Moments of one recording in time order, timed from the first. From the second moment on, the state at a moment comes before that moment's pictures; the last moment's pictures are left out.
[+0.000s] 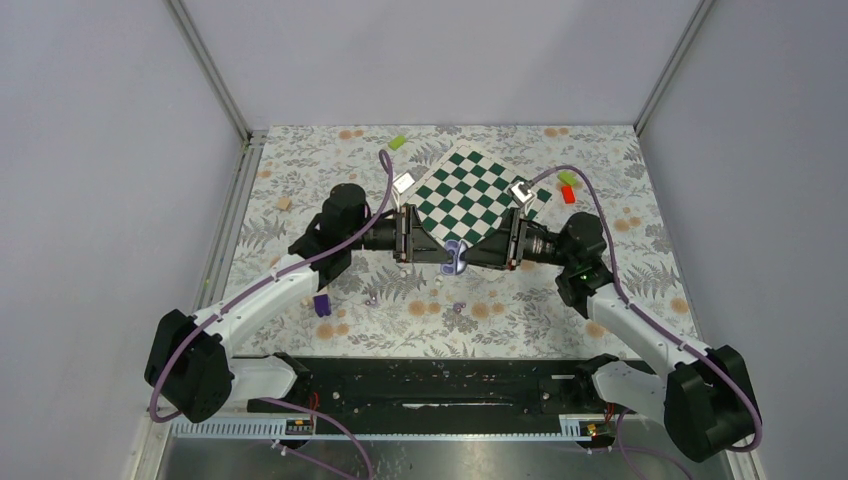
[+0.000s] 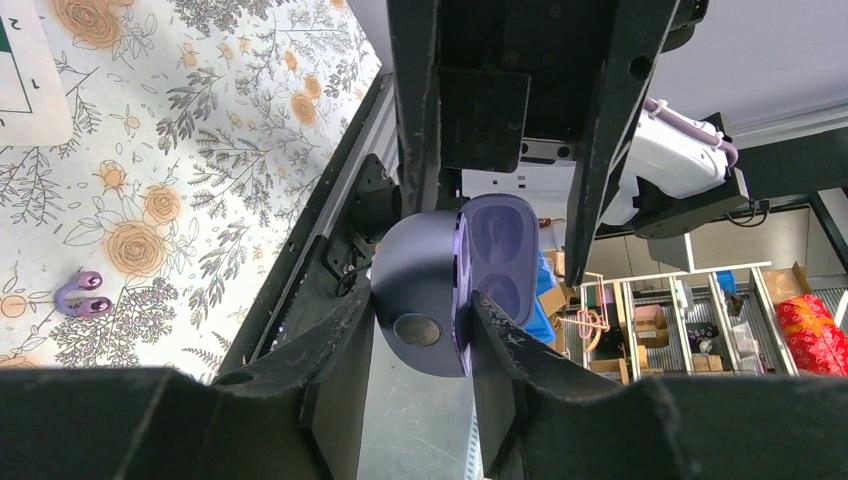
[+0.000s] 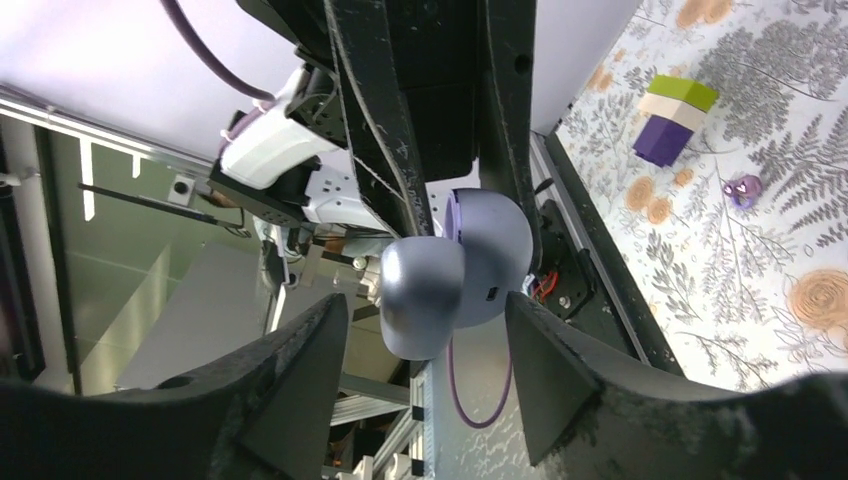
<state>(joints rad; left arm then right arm) -0.59 1.24 0.87 0.13 0.89 -0.90 0.41 1.08 0.57 0.61 -0.99 1.23</state>
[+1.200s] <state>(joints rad) -0.58 1.28 0.87 0.17 0.91 -0.94 0.39 1.19 0.52 0.88 -1.01 1.41</state>
